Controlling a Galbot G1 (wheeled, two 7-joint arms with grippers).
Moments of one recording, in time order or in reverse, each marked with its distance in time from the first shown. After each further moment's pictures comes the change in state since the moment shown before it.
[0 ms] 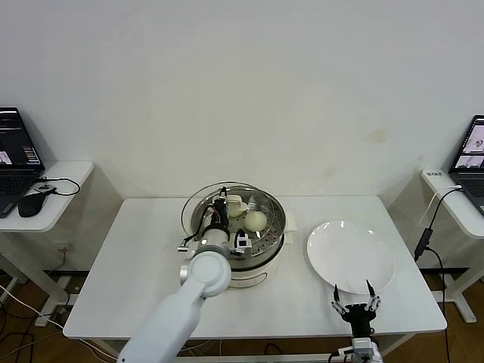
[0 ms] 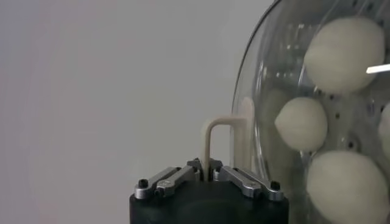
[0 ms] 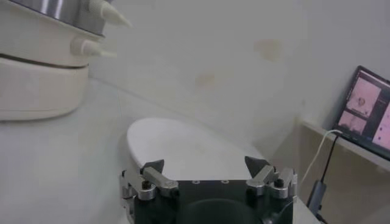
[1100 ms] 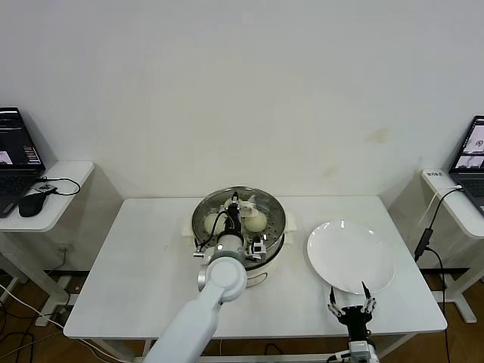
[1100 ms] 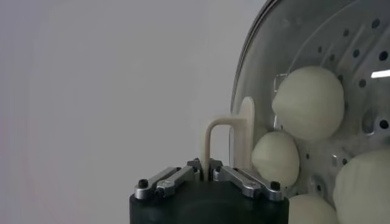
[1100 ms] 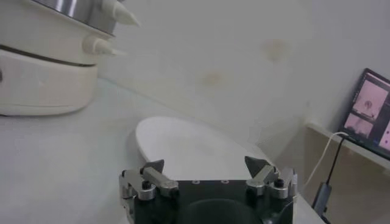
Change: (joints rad) left arm 0.045 -0.110 -0.028 0.054 0.101 -0.037 -0.025; right arm -0.009 0.000 -0.013 -0.008 -0.013 0.021 -0.006
